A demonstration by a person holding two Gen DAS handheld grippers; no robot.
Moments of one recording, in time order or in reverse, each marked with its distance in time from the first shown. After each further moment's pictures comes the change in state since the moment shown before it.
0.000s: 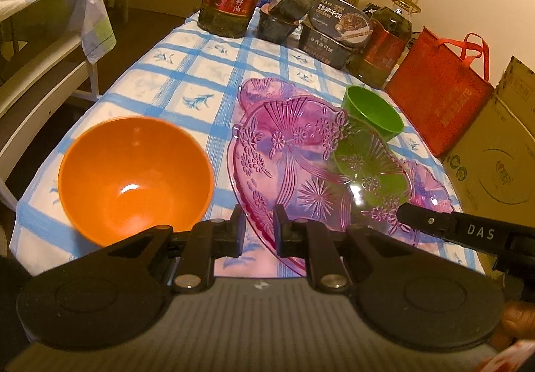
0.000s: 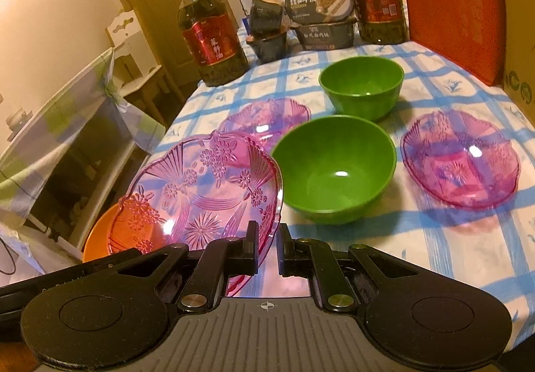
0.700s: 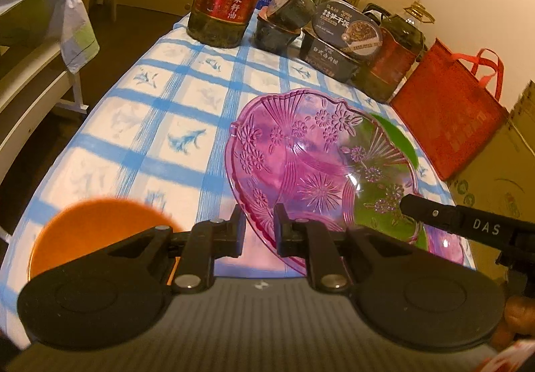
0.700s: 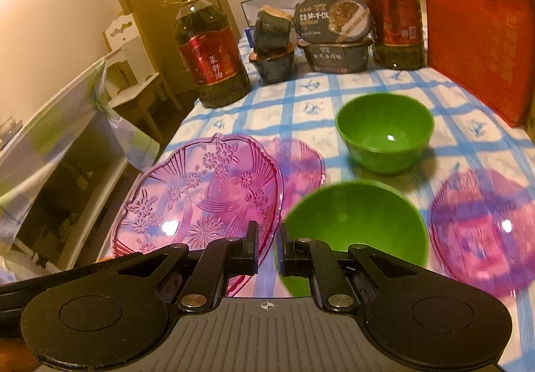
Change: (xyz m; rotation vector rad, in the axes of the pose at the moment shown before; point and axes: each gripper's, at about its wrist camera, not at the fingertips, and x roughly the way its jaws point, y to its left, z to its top) left arm 0.069 0.015 0.086 -0.007 0.029 -0.034; right arm 0.067 0.008 0.078 -0.036 -0.019 -0.015
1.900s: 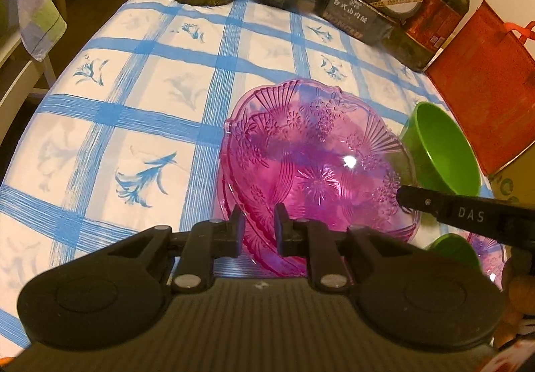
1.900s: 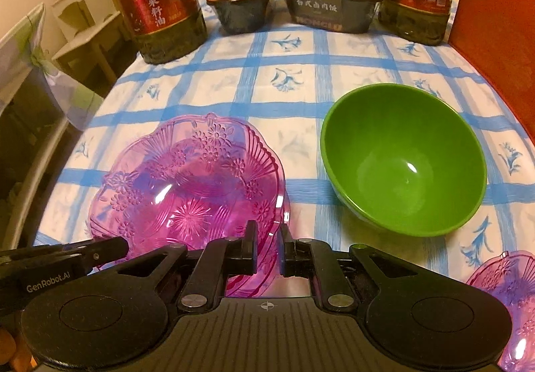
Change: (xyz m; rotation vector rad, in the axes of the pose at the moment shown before) left arm 0.155 -0.004 0.063 0.041 0.193 0.042; right arm 0.158 -0.046 0.068 -0.072 0.245 -0.131
